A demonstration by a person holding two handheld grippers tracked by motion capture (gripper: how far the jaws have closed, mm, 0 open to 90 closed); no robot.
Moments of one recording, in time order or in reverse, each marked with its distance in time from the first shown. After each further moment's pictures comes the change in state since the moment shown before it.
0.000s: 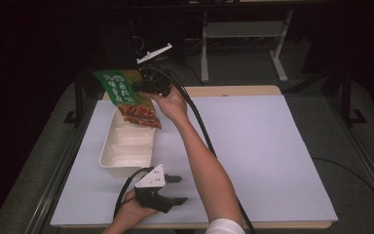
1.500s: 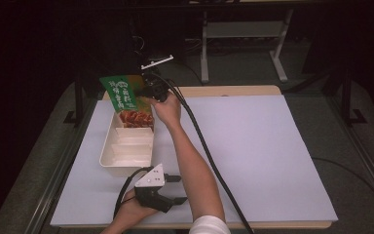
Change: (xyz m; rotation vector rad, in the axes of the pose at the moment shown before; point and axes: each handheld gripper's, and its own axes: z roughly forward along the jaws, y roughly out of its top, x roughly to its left) left arm 0.001 0.000 -0.001 -0.007 -0.002 -0.002; right arm -0.032 -0.029 0.045 -0.020 0.006 0.187
